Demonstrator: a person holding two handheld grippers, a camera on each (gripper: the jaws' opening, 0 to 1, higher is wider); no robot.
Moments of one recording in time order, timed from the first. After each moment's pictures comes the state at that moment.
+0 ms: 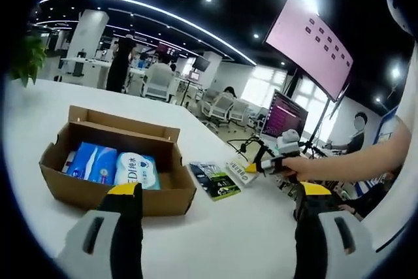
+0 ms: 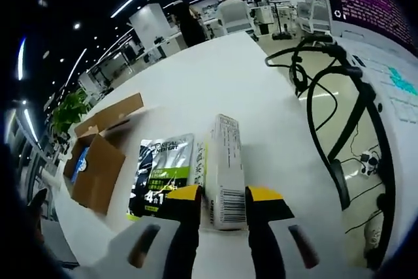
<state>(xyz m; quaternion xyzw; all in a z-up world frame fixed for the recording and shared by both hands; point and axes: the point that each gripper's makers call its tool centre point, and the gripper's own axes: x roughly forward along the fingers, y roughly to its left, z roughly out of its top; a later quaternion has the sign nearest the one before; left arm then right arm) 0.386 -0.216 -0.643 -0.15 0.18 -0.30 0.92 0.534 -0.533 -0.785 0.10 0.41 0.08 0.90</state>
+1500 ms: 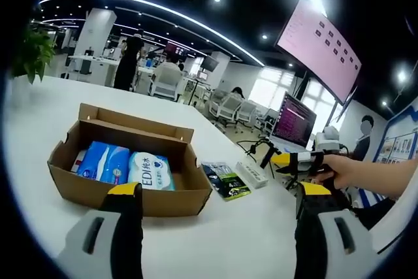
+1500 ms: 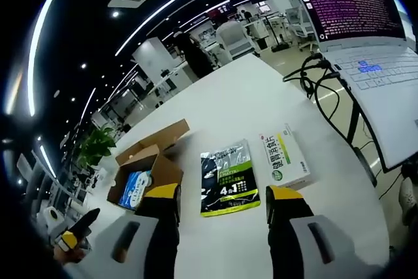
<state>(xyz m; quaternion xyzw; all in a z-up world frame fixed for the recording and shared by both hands) 0.394 -0.195 -0.644 -0.16 0.18 -0.28 0.93 0.467 -0.457 -0.700 0.24 0.33 0.10 0.91</state>
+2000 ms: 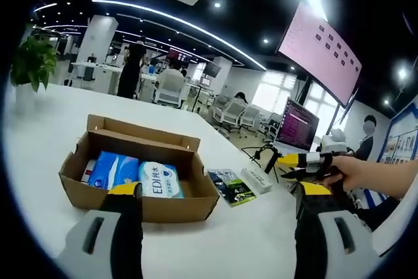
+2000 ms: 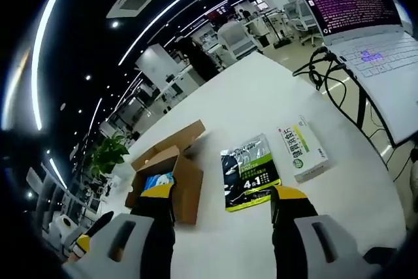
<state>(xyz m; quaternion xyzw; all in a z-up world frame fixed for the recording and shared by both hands) 0.396 -0.176 -0.630 -0.15 0.15 -0.27 0.94 0.452 -0.433 -0.684 0.28 0.33 0.11 0.90</state>
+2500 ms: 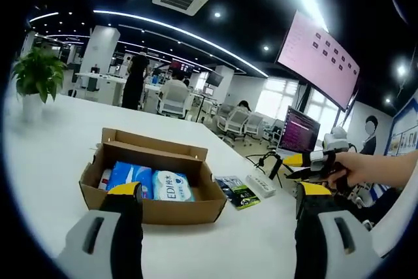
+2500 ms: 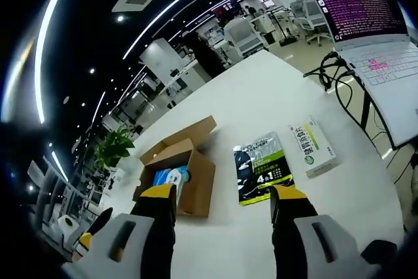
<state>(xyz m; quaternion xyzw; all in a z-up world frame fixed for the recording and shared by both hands) 0.377 -0.141 -0.611 -0.15 0.13 -0.25 0.95 0.446 -0.406 -0.662 0.26 0.33 0.13 0.90</state>
